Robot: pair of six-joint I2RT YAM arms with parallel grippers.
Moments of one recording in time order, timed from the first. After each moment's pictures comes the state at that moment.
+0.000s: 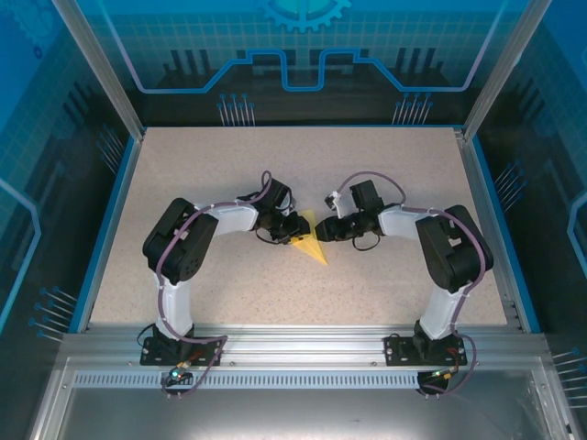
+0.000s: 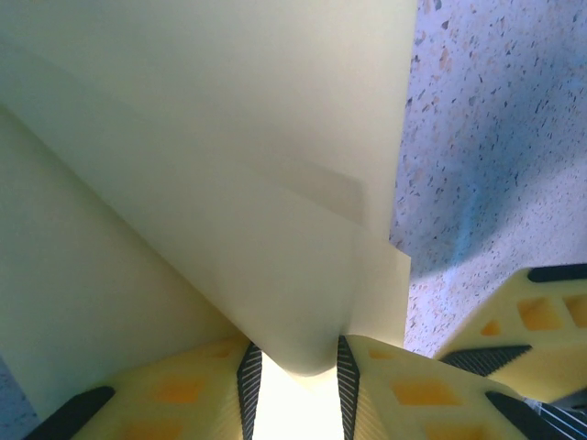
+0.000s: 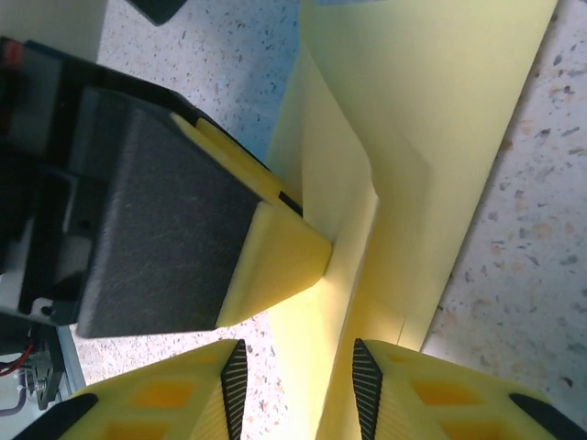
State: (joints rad) left arm -0.50 1.98 1.15 -0.23 0.51 -0.85; right arm 0.37 1.83 0.94 -0.13 -0.74 0.23
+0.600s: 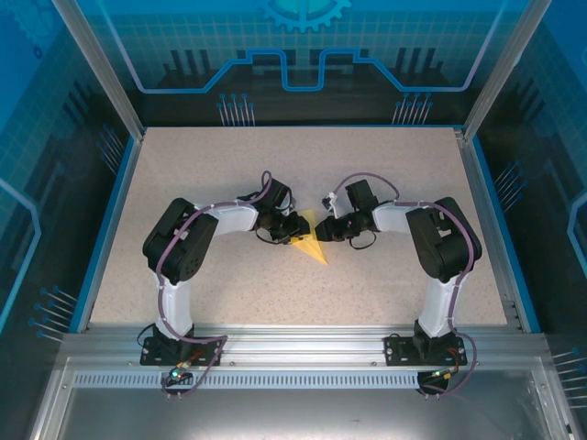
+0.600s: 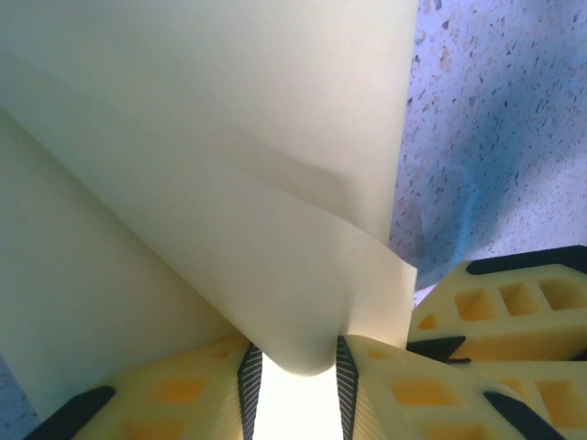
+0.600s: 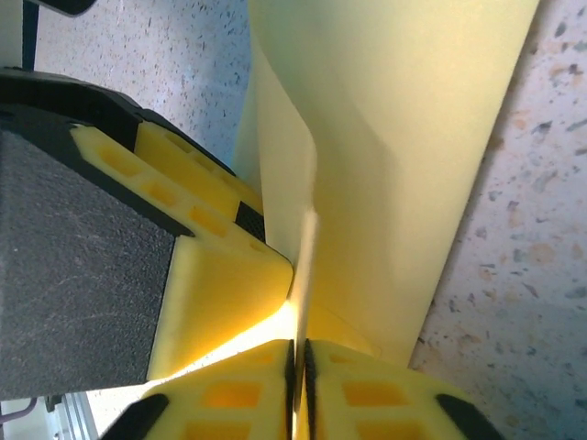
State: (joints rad) left arm -0.50 1.98 1.15 -0.23 0.51 -0.85; right arm 0.37 1.92 1.00 -0.15 -0.76 0.24
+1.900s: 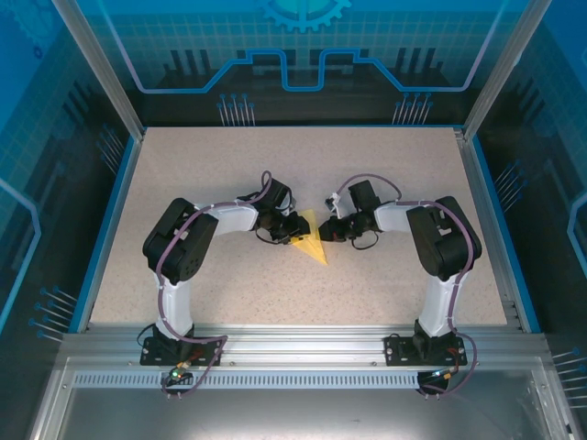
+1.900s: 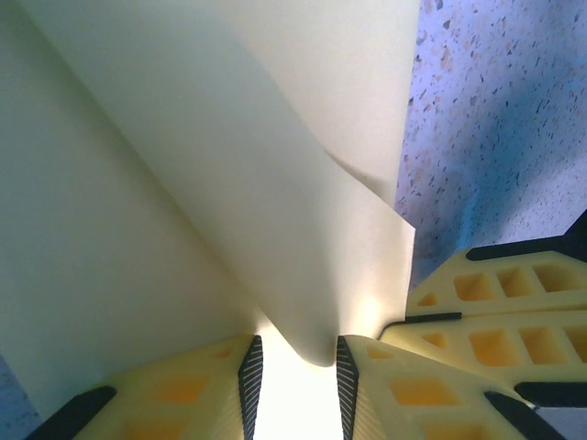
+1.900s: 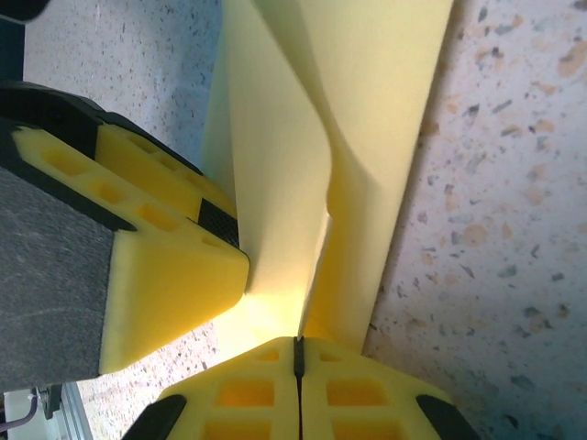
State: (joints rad) left arm -0.50 1.98 1.15 -0.23 0.51 -0.85; right arm 0.35 1.93 0.98 -0.15 -0.76 0.25
